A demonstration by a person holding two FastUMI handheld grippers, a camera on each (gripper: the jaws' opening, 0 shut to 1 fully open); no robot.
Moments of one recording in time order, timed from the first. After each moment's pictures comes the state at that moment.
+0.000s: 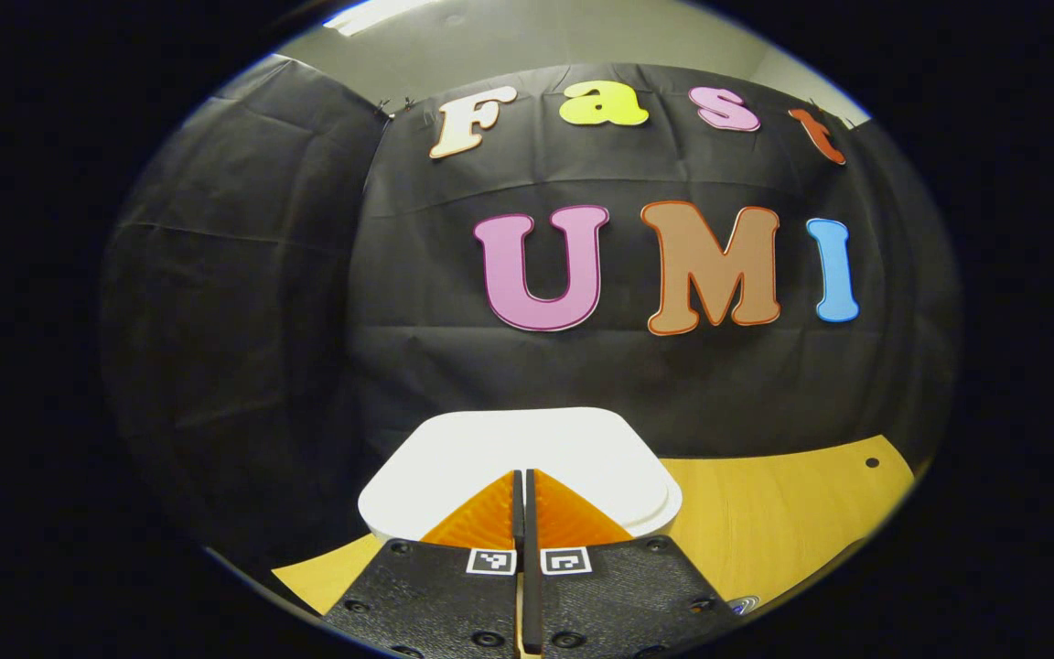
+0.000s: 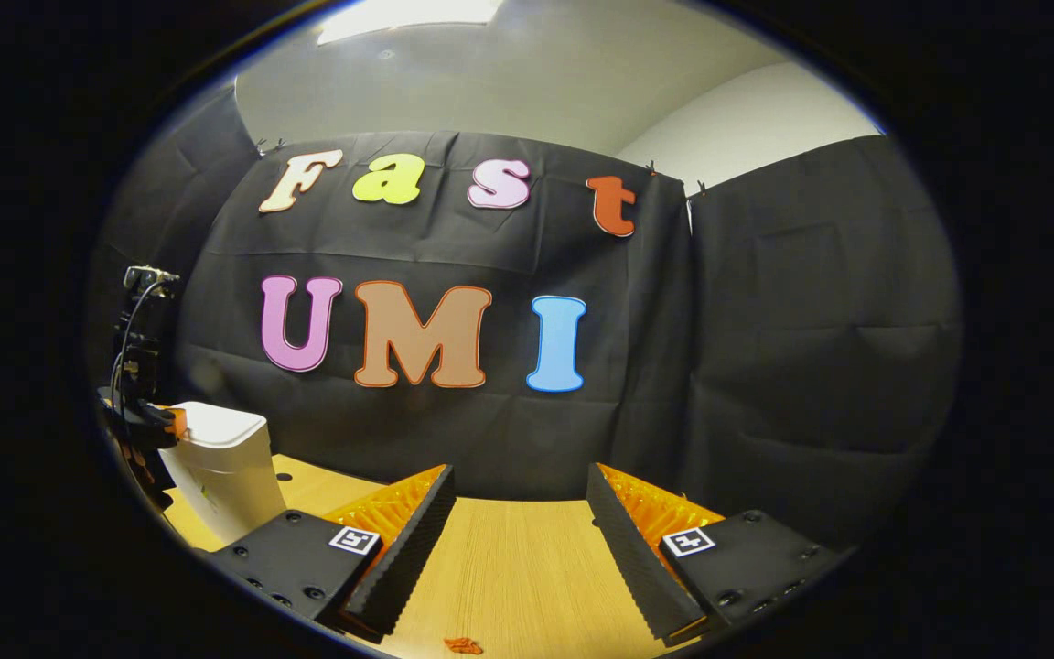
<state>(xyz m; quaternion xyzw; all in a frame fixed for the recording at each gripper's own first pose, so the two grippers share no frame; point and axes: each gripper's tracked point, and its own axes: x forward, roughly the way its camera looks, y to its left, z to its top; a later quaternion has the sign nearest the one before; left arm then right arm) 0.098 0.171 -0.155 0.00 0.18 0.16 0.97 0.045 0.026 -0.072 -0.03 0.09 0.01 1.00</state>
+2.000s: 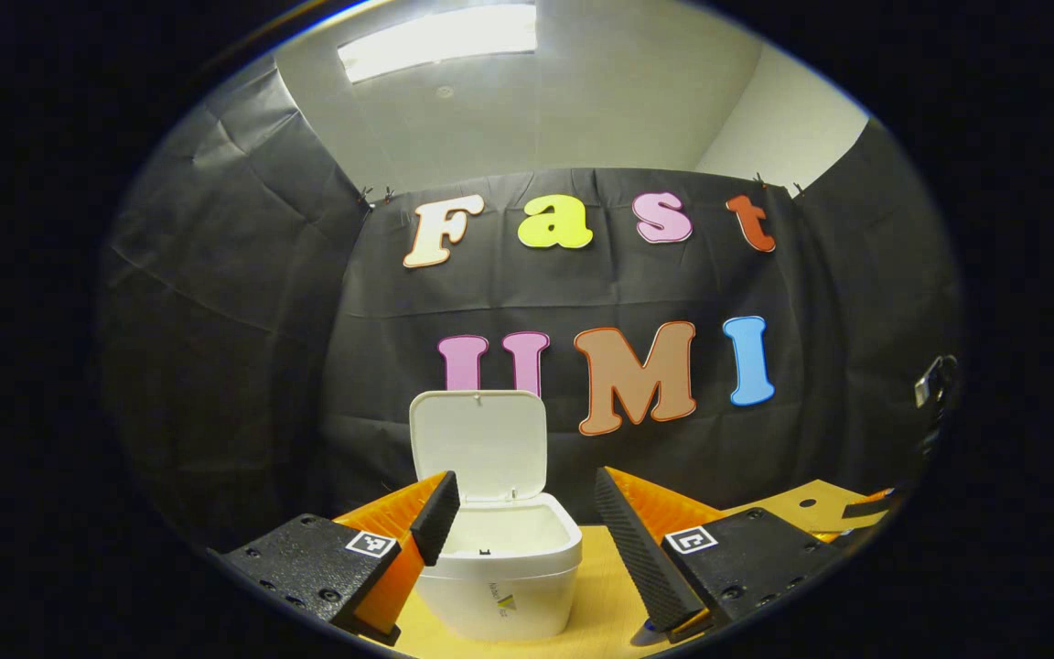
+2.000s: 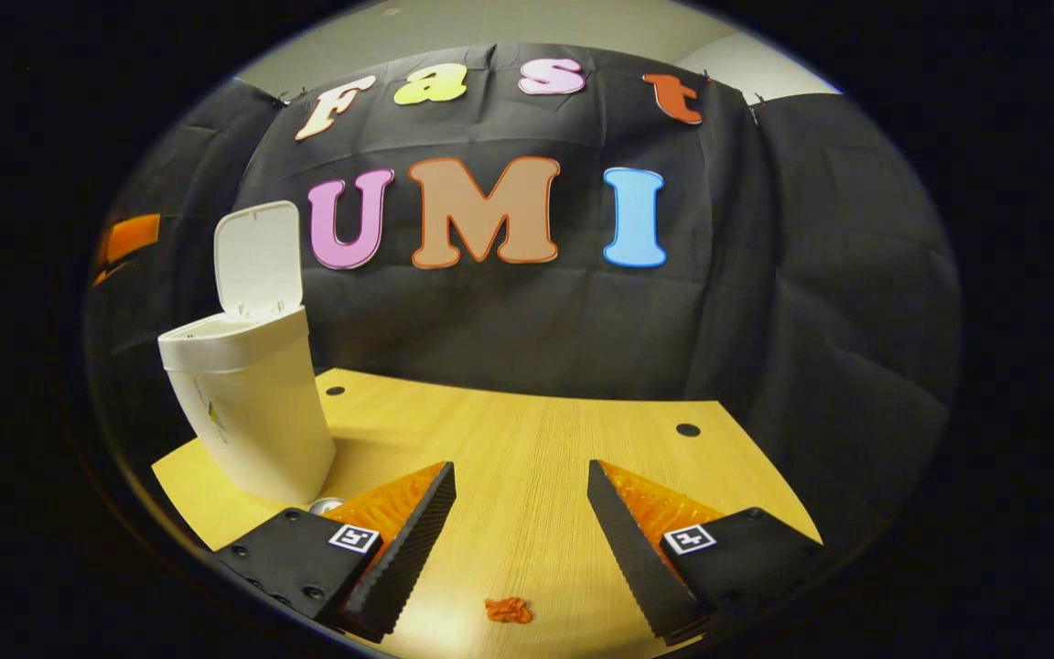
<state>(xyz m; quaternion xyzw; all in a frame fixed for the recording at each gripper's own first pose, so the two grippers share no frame) 0.019 0.114 -0.015 0.02 0.00 0.08 1.00 0.058 0.089 -0.249 -0.03 0.27 0.12 0.95</state>
